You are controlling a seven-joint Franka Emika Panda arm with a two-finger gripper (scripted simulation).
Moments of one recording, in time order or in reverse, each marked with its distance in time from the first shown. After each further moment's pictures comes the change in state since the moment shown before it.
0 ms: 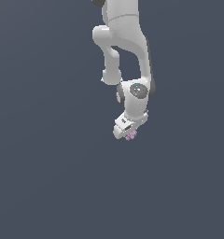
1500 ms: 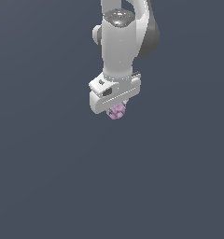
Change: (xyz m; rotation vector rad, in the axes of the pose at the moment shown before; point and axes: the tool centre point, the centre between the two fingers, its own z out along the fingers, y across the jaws) arm -0.027 0.080 -0.213 0.002 0.002 -0.002
